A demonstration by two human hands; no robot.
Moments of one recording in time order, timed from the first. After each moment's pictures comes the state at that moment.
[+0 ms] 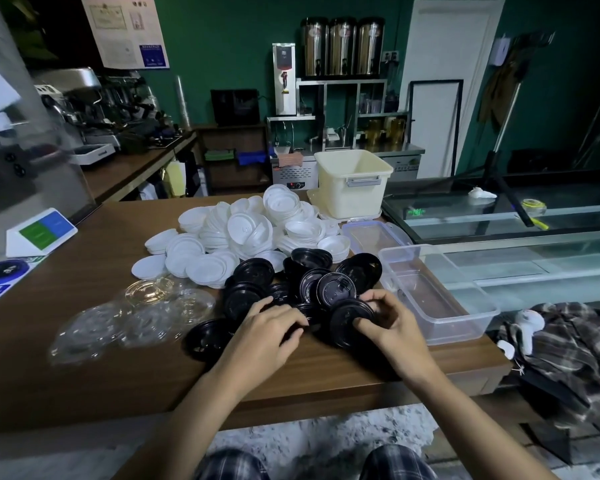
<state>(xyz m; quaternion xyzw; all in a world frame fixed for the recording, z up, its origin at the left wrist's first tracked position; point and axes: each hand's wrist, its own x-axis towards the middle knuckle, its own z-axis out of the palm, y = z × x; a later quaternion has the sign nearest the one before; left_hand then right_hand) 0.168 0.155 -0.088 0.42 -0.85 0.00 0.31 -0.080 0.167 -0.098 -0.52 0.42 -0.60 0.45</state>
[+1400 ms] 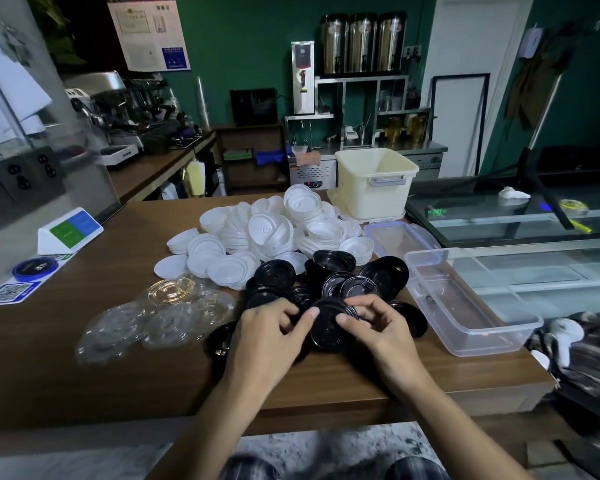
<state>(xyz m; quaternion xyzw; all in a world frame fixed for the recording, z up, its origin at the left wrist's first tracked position) 0.172 0.176 -0.060 0.61 -0.67 -0.08 0.41 -0.025 0.164 -0.090 -0.47 0.33 -0.61 0.55</state>
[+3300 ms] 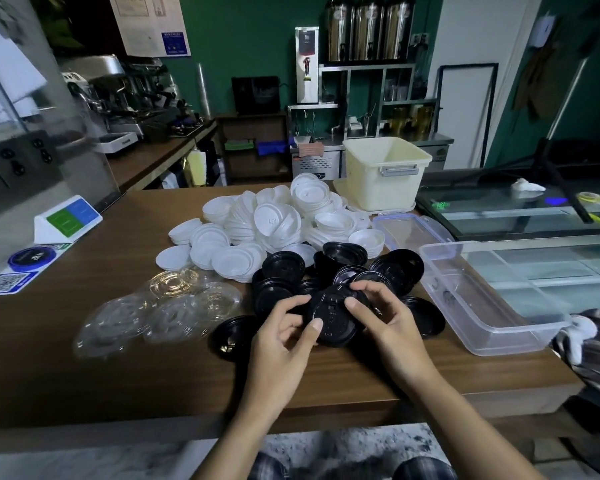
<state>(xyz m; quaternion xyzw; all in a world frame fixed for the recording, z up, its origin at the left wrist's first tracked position) 0.169 0.174 -0.114 0.46 -0.57 -0.35 0.58 -0.015 0.150 -0.097 -0.52 0.38 -0.60 0.47</state>
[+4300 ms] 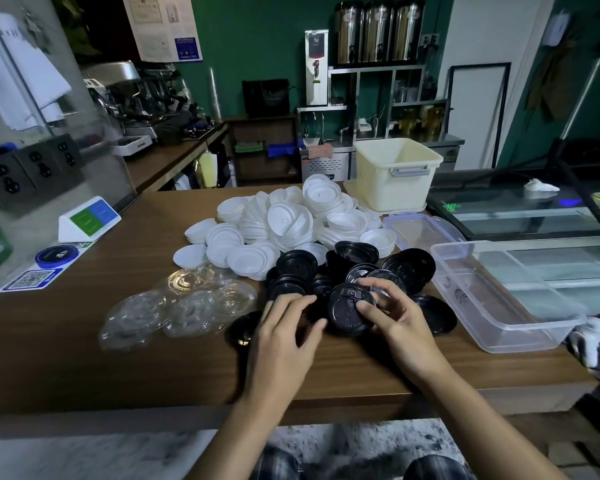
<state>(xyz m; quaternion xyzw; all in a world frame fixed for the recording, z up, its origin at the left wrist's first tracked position) 0.187 0.178 -0.104 0.52 -0.71 0.00 0.48 -0.014 0.147 -0.099 -0.53 0.34 -0.58 0.52</state>
